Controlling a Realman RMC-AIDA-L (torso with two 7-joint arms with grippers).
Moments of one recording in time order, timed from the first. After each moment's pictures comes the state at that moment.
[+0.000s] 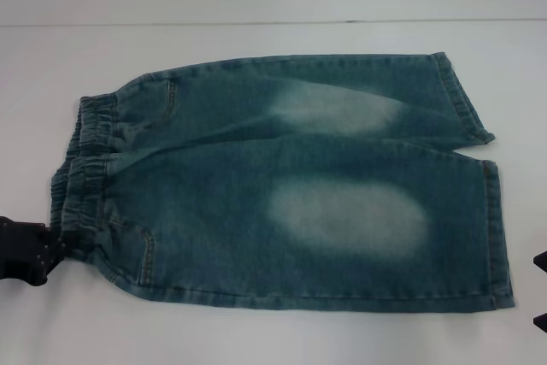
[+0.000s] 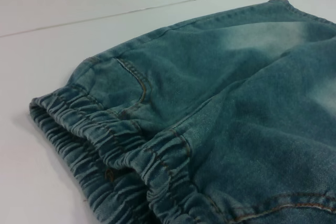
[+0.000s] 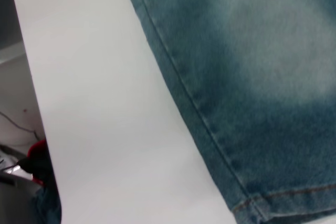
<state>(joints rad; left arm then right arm) -0.35 -2.16 0.34 0.88 2.40 1.44 -1.32 0.50 2.08 -0.73 -1.26 -2.74 -1.97 1.62</state>
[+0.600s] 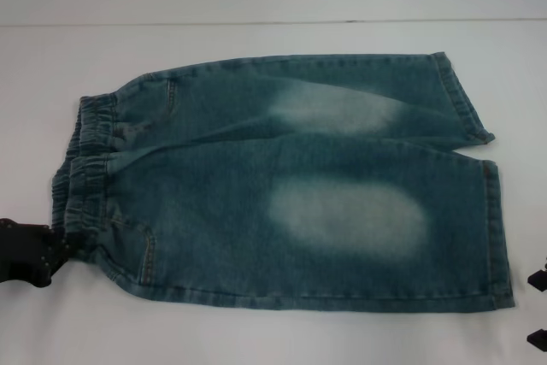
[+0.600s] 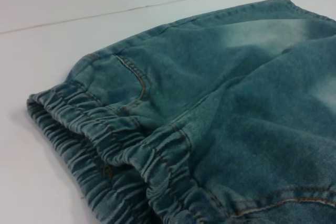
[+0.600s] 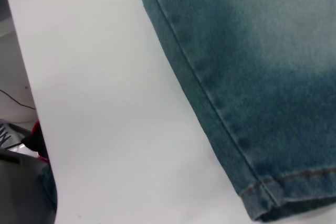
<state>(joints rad) -0.36 -2.16 0.34 0.85 2.40 1.42 -1.30 0.51 2.09 -0.82 -1.17 -2.79 -1.89 1.67</state>
